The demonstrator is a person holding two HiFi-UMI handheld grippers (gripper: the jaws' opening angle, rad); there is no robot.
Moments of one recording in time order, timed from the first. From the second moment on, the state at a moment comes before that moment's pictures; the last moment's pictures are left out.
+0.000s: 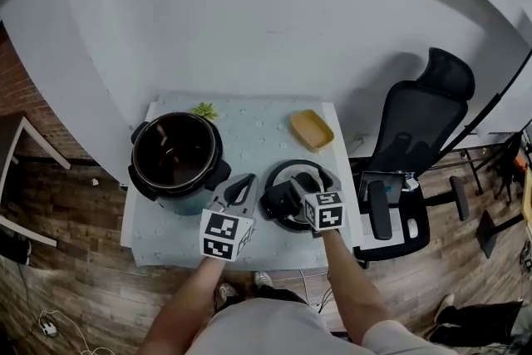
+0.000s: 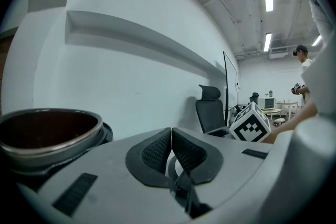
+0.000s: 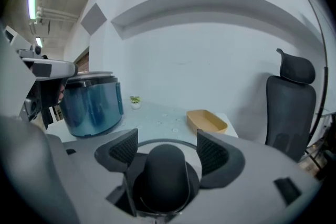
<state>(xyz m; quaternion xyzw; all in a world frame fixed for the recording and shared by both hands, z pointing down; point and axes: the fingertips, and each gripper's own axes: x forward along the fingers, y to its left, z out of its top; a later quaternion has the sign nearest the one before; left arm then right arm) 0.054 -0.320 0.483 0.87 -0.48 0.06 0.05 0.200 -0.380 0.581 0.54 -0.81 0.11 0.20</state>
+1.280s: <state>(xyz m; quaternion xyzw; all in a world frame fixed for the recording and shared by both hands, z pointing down) -0.037 -0.346 0.402 0.82 -0.58 0.01 0.01 0.178 -0.371 0.389 0.51 -0.86 -0.02 0.04</state>
